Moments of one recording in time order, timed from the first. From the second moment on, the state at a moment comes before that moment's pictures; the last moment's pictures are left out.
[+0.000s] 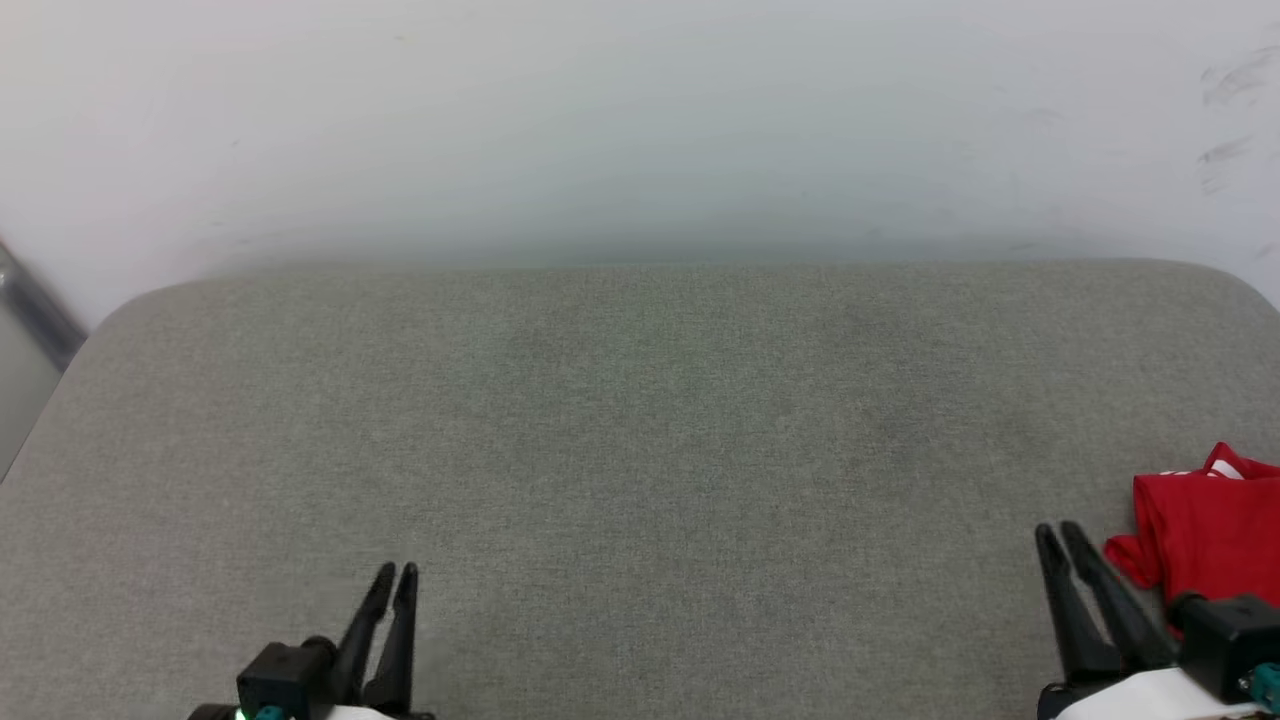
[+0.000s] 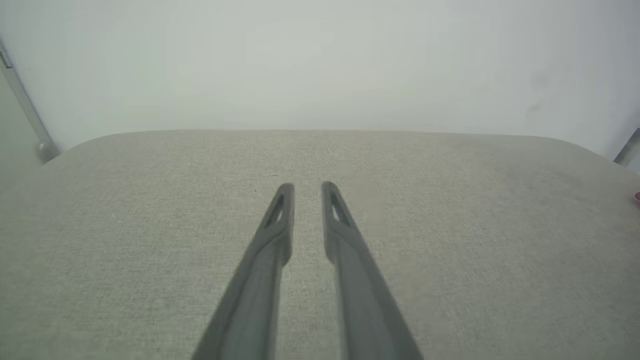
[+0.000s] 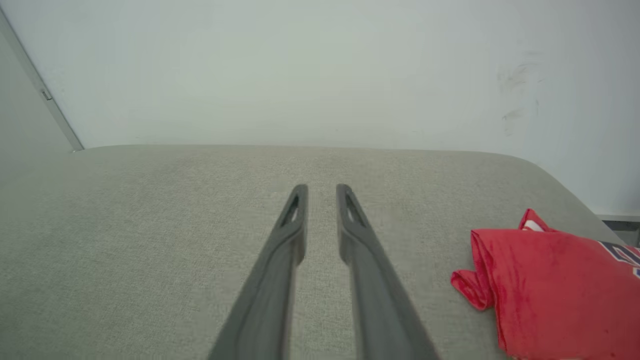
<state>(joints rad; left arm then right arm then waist) 0.09 0.17 -0.12 0.11 -0.25 -0.03 -0.26 0.20 -0.05 -0.03 -0.23 0.12 0.13 0.08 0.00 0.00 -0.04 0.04</state>
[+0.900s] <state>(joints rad) 0.05 0.13 -0.05 0.17 -0.68 -0.06 -0.14 0.12 -0.07 -0.03 -0.07 0.62 0.13 0.07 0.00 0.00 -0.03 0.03</state>
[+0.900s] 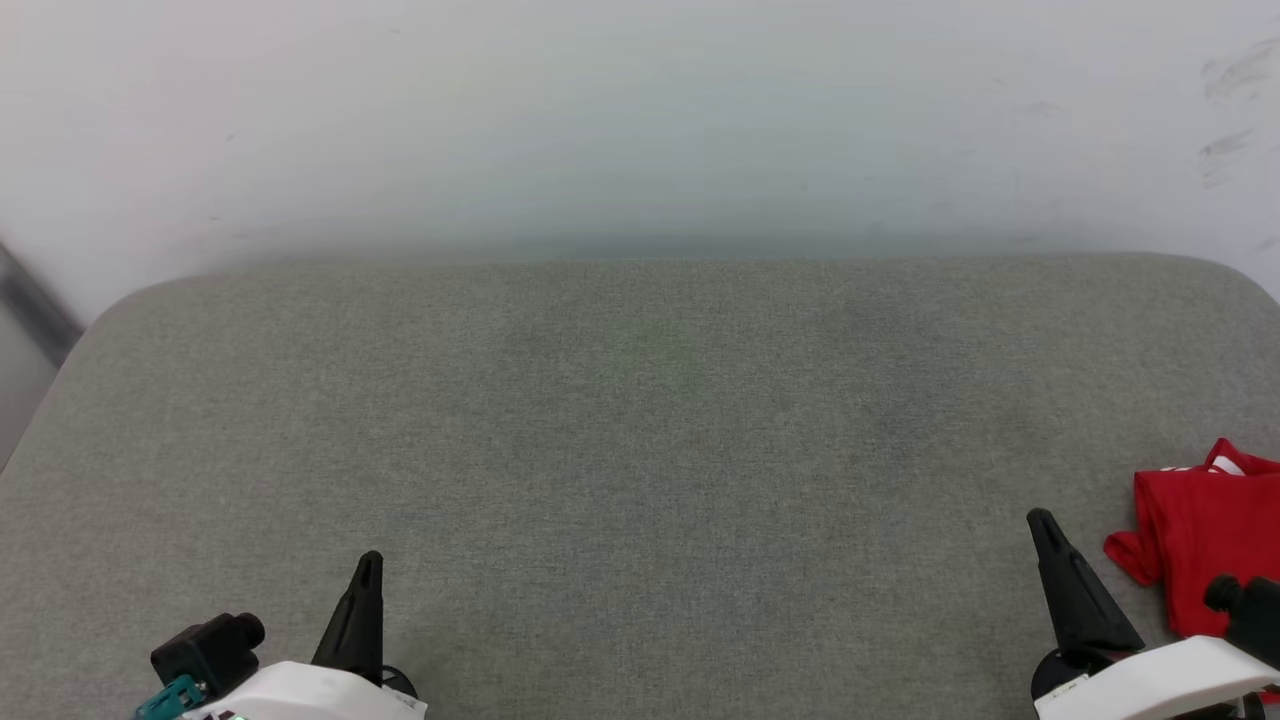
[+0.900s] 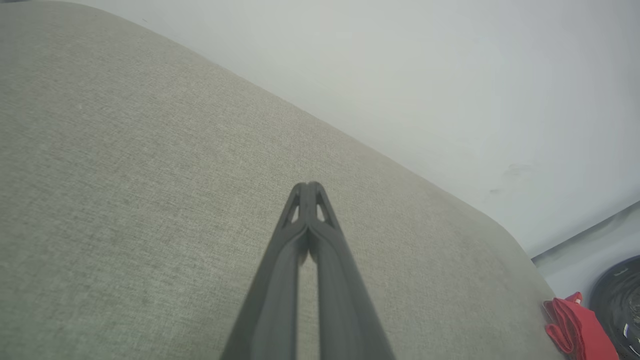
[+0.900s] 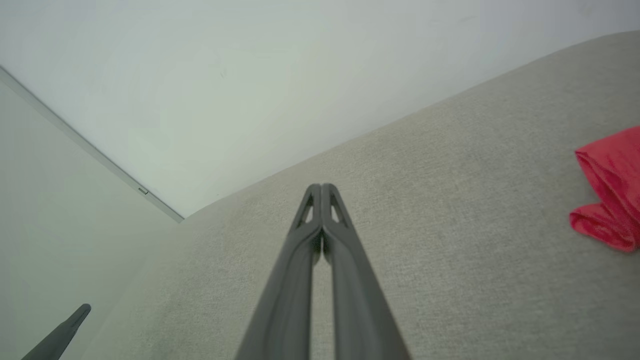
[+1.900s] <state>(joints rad) -0.01 0.10 0.02 0.20 -1.05 -0.09 -0.04 0.04 -0.08 -0.03 0.05 1.03 0.13 0.06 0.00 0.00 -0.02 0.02</state>
